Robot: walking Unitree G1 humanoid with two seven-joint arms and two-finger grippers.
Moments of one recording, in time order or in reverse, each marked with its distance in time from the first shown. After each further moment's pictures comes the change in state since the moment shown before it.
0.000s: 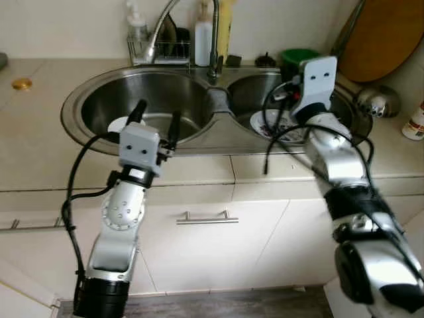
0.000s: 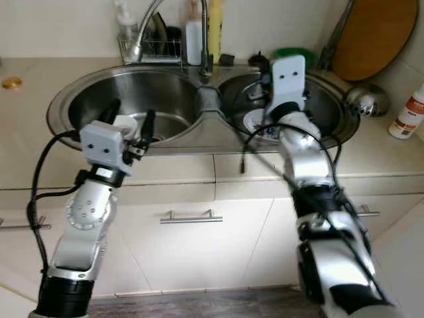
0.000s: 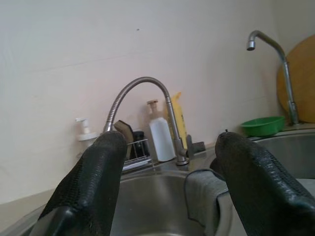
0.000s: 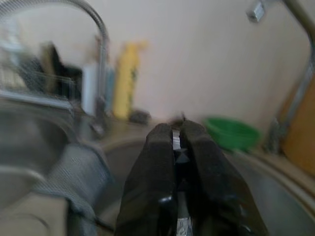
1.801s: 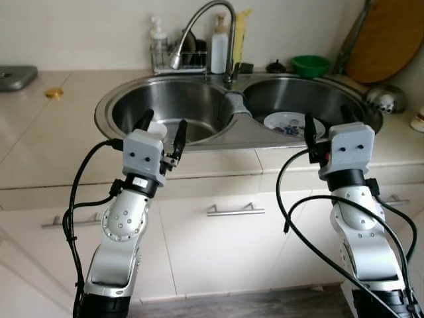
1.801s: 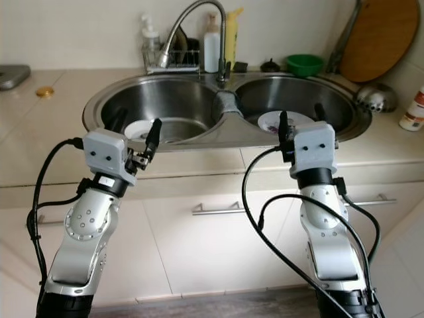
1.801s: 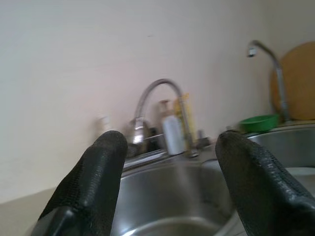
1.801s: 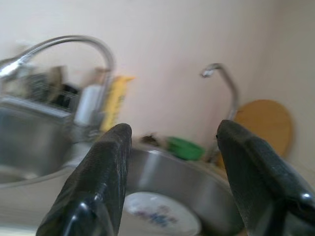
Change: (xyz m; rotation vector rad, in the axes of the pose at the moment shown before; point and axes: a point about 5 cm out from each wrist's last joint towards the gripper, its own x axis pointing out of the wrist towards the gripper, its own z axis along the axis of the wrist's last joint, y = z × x) left arm -0.014 0.001 0.004 -0.029 0.053 -0.015; right arm -0.125 0.011 -0.013 -0.222 -0.150 -0.123
